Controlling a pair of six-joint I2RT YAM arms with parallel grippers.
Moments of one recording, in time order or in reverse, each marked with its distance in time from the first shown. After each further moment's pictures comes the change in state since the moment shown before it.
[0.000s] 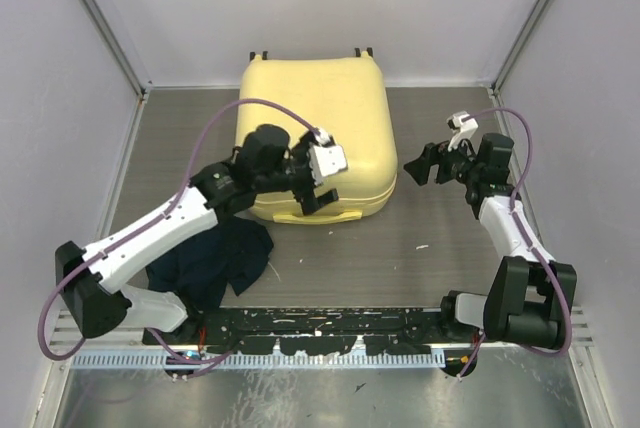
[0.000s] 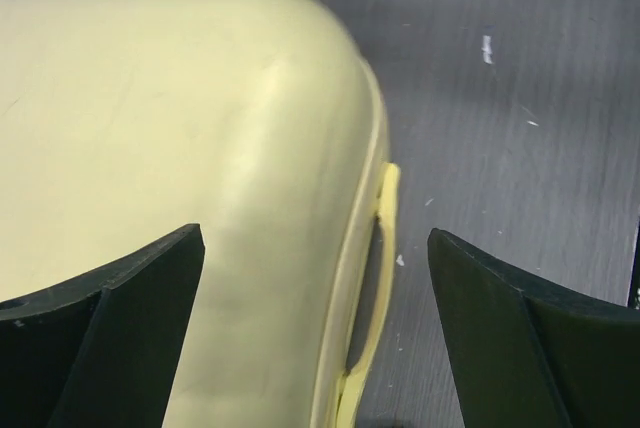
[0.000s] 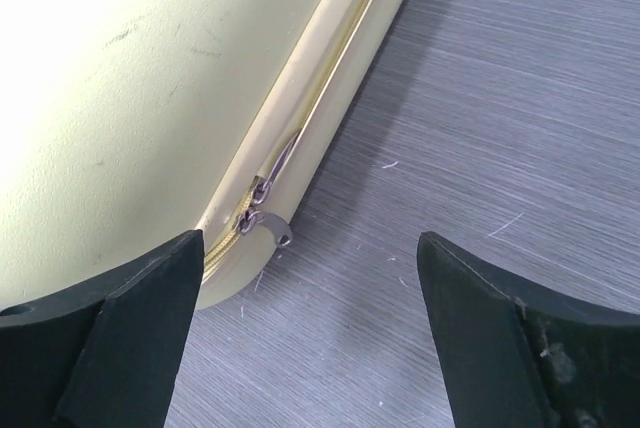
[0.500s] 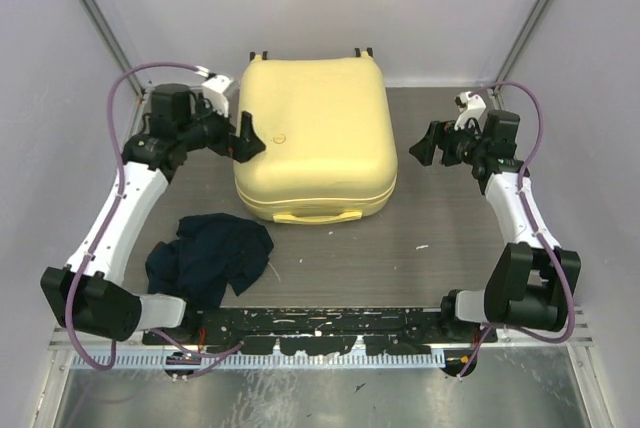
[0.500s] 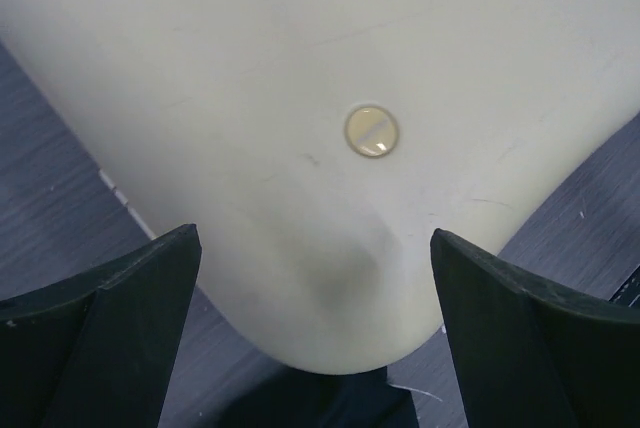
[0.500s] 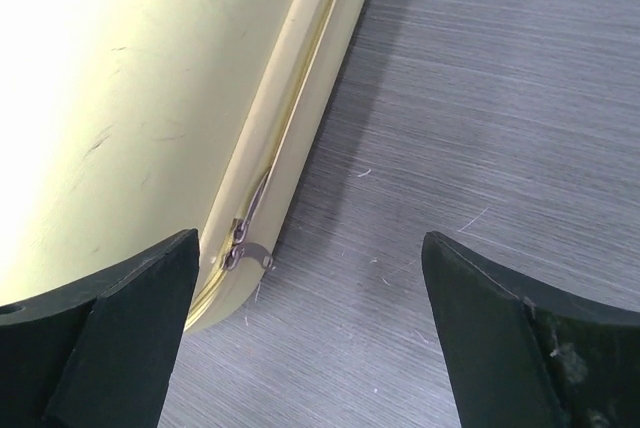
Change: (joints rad) left arm 0.618 -0.042 0.068 -0.166 0.179 -0.409; right arm -0.004 0.063 0.245 -0.257 0.093 0.021
